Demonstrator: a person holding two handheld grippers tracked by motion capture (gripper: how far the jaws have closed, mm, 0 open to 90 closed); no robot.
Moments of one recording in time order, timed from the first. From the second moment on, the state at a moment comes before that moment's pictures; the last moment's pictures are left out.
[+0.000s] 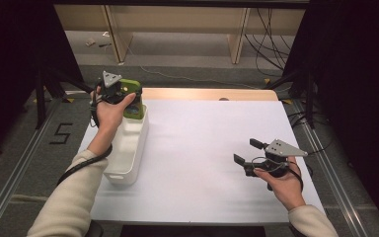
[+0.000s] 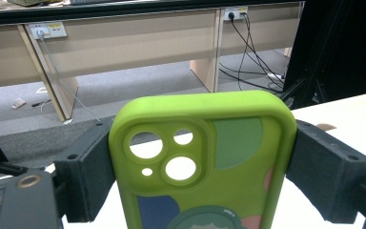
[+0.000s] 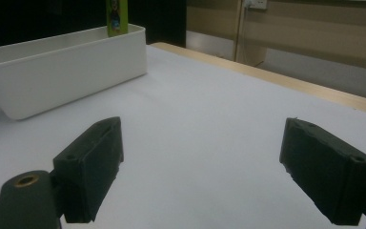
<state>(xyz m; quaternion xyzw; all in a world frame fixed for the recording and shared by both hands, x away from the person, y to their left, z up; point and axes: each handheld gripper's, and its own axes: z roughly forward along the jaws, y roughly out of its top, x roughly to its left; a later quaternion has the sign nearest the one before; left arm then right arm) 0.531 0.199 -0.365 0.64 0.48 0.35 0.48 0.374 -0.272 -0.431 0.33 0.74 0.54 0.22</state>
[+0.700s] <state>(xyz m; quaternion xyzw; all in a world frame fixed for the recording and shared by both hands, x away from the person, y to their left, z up) 0.535 0.201 -0.369 0.65 0.49 0.34 0.47 0.375 -0.271 -0.431 0.33 0.74 0.55 0.22</state>
